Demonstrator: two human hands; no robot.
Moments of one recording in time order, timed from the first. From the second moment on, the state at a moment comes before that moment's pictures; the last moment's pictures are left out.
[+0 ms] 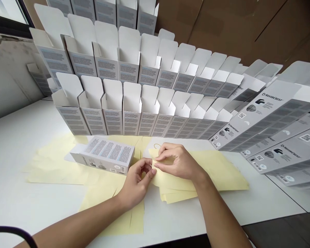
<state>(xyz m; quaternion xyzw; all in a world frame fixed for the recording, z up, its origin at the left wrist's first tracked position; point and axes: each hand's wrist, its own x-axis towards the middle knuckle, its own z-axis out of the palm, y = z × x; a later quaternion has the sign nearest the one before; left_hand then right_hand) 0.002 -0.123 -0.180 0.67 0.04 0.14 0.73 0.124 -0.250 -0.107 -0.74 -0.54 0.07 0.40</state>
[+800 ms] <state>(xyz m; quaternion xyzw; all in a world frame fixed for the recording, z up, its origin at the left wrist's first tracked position) 0.002 -0.124 -0.180 0.68 0.05 0.16 0.72 0.123 -0.248 -0.108 -0.74 -0.52 0.09 0.42</state>
